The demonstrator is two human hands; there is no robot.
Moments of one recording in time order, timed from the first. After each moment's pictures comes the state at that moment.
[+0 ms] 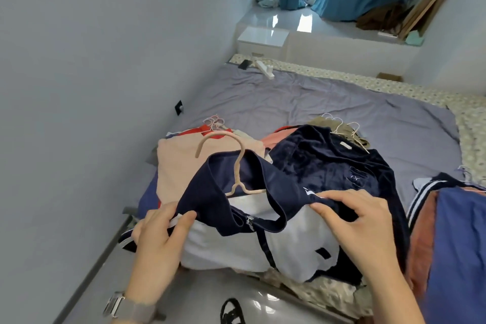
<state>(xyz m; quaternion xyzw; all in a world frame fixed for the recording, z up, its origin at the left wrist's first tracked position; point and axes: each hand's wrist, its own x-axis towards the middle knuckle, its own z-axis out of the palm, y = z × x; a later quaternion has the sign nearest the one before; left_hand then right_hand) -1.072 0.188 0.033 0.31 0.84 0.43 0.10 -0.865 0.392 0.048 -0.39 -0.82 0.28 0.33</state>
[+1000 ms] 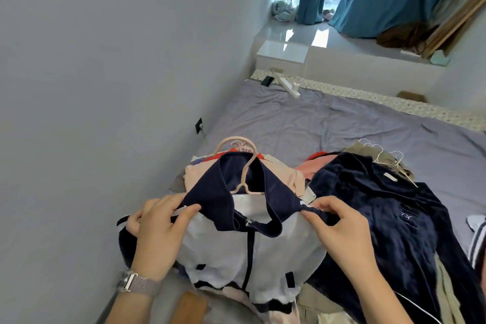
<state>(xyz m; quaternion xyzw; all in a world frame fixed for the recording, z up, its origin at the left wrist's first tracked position) -1.330 0.194 0.023 0.33 0.86 0.39 0.07 -1.109 0.387 0.018 -0.44 -0.76 0.39 0.27</state>
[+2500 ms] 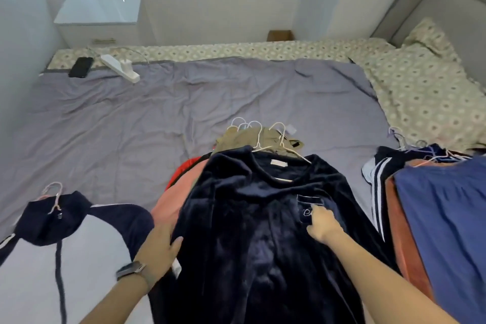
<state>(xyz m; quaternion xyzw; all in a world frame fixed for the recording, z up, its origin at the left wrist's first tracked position) -1.248 0.719 -0.313 0.53 0.77 0.13 0.33 -0.875 0.861 -0.348 -0.70 -0.63 0.28 -0.19</state>
